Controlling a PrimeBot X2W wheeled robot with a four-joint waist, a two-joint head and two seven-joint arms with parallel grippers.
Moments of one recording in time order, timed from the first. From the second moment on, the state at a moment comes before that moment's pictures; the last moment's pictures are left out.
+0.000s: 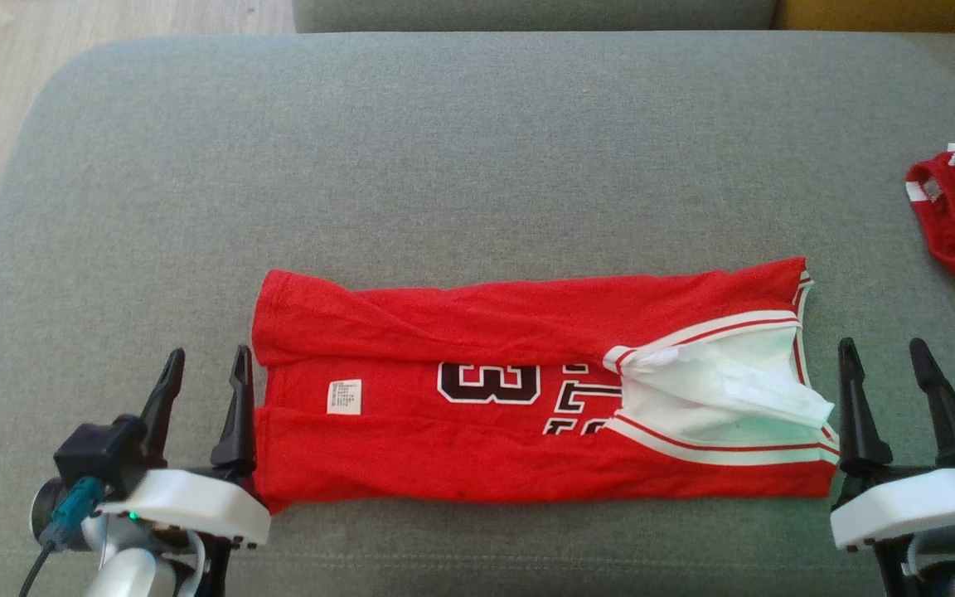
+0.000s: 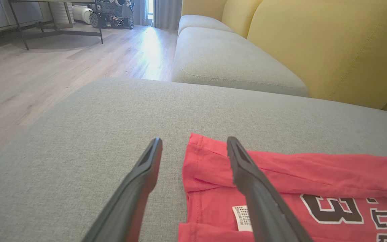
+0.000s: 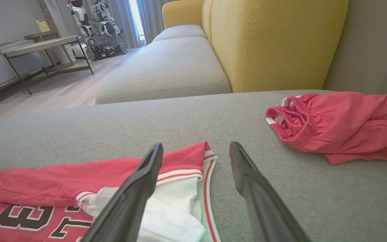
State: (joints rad) left arm -0.02 0.29 -0.31 0.11 -0.45 0.16 -0.25; right arm 0.13 -0.04 -0.12 -0.13 0.16 0.13 0.06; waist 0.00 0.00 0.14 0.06
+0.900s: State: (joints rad) left arm -0.14 0.21 -0.29 0.15 -0.39 0.07 -0.25; right arm 0.03 -0.06 -0.14 -0.03 0.07 0.13 0.40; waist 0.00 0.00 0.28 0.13
